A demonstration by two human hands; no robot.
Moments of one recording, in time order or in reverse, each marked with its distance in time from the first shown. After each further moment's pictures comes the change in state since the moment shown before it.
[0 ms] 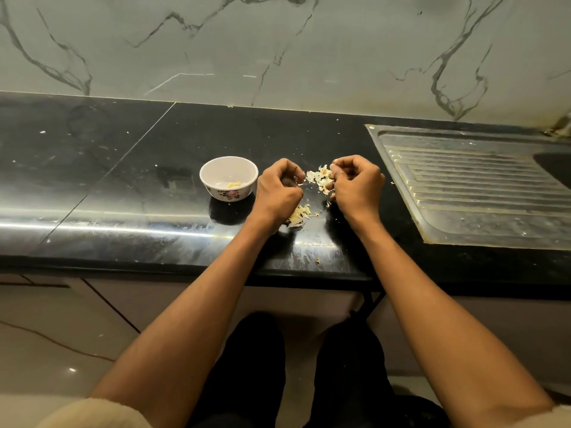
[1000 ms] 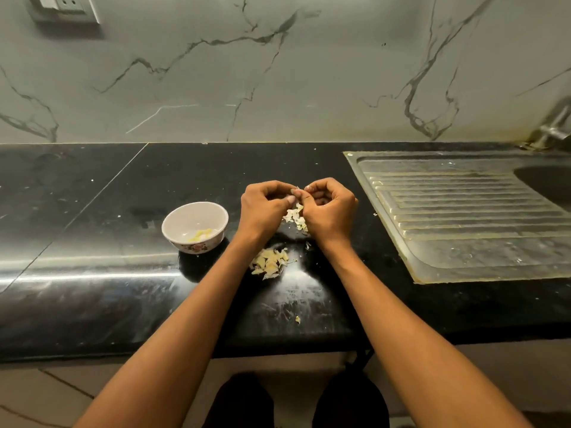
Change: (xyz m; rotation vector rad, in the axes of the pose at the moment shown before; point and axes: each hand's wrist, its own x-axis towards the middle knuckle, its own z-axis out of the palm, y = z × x) left_hand 0.058 0.009 0.025 -0.079 -0.023 0.036; right_hand 0.031 0.012 0.026 0.088 0.118 -0.138
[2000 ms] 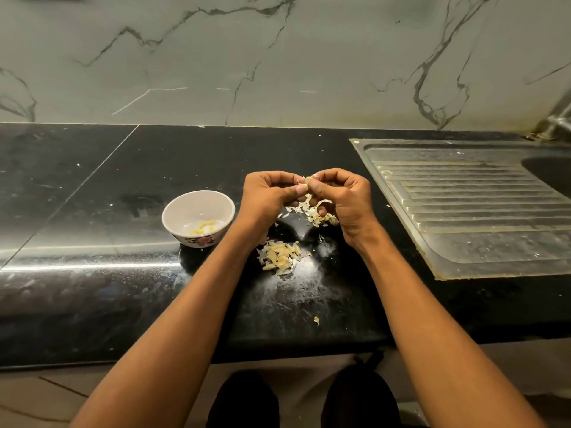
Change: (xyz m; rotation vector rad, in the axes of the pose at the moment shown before) left_hand 0.009 -0.005 -0.013 -0.295 -0.122 -0.141; right_hand 0.009 -0.015 -0.016 0.427 -0.339 0.413
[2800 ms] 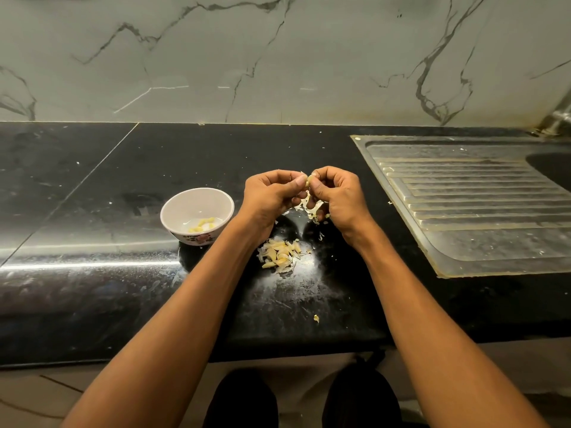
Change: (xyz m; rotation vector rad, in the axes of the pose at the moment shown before) left_hand -0.004 0.003 0.005 -0.214 -0.004 -0.156; right_hand 0.000 0.002 0.004 -0.218 -0.077 -0.029
